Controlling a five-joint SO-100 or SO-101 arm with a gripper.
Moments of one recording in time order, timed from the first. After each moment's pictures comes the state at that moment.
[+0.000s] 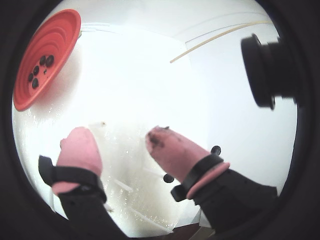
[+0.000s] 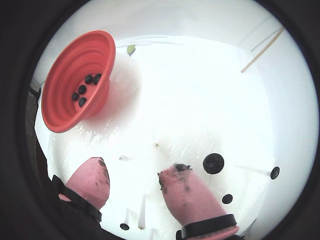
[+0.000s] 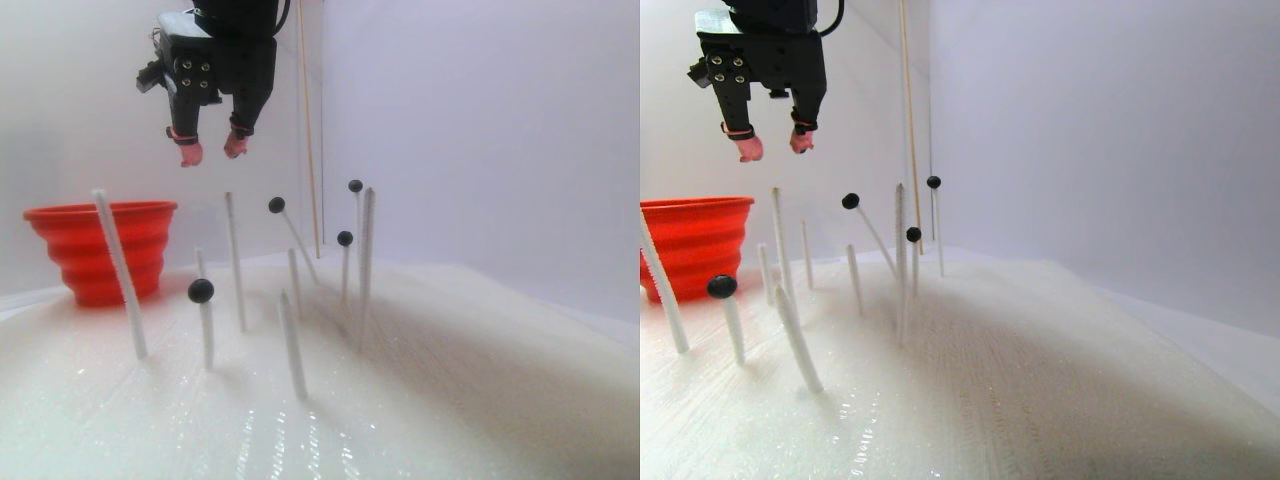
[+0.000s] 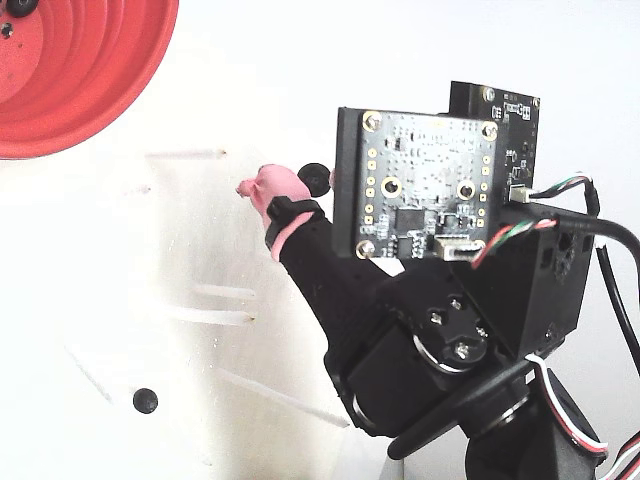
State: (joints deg) arm -13.3 109.4 133.0 -3.3 -117.3
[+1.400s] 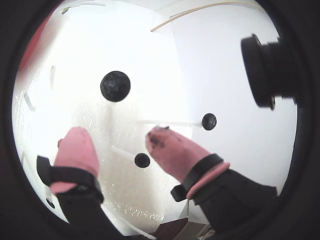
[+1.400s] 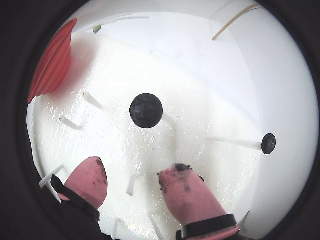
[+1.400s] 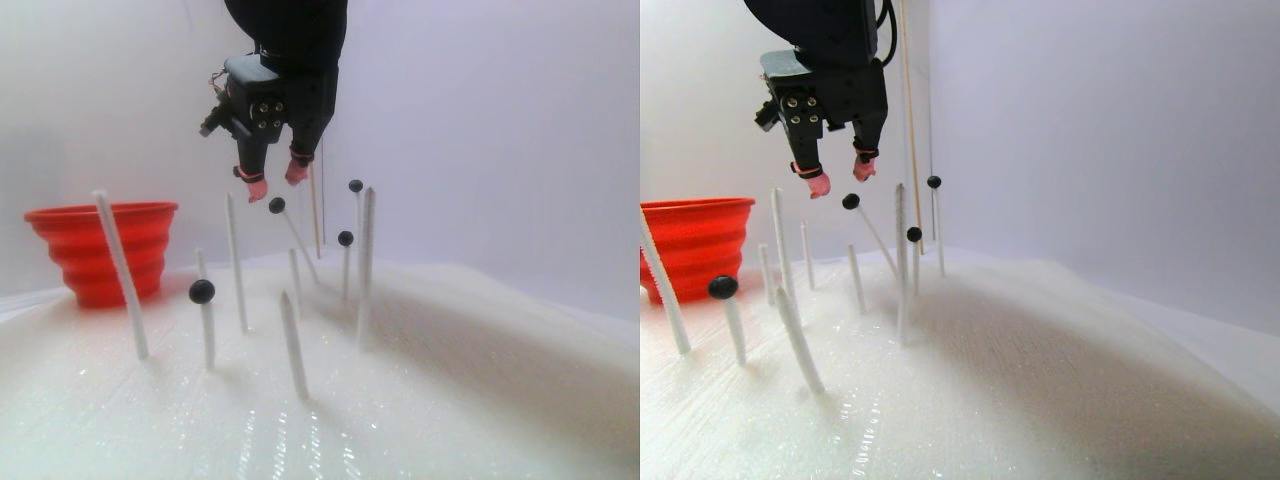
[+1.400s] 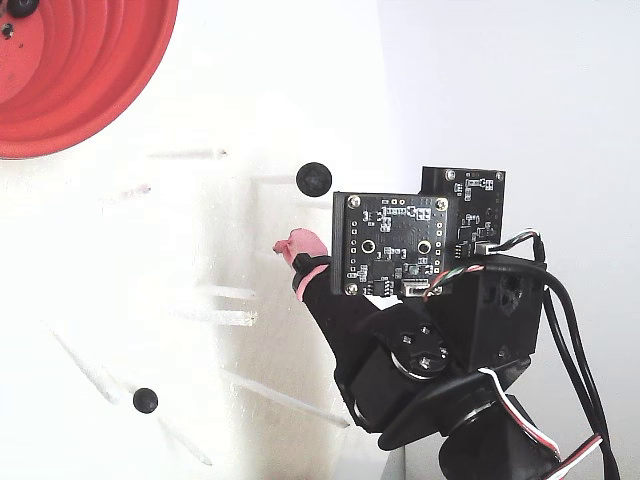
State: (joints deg) arm -2.3 102.2 137.0 -13.1 -125.8
